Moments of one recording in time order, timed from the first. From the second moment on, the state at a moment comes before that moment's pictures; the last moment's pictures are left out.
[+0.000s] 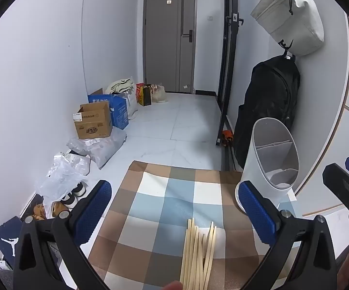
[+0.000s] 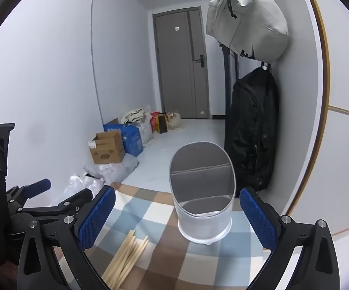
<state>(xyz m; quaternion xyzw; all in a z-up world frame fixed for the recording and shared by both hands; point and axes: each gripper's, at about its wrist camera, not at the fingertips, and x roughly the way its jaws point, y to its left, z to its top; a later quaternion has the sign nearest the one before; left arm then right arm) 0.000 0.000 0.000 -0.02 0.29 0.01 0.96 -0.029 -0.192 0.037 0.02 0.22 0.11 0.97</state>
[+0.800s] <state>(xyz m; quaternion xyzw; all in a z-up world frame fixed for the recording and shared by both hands) -0.004 -0.001 0.001 -0.01 0.29 -0.01 0.96 -0.030 -0.194 0.039 0.03 0.22 0.10 0.97</state>
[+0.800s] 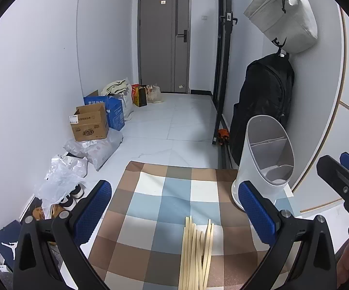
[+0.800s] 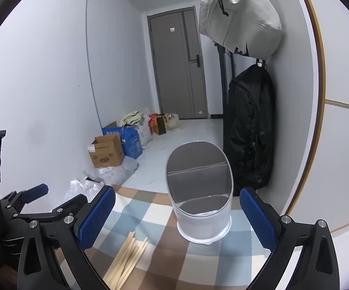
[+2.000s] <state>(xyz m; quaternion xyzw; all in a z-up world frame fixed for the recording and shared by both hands) -0.002 0.001 0.000 -0.02 0.30 -0.01 0.95 -0.028 -0.195 0.035 0.04 0.22 0.10 0.97</state>
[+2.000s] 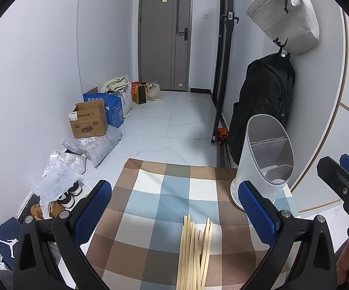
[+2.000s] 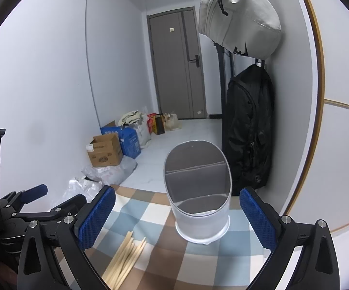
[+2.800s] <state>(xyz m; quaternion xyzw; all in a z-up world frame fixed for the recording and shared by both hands) 0.001 0.001 -0.005 -0.02 0.31 -0.02 0.95 -0.027 -0.195 0.034 0.04 0.23 0.11 0.97</state>
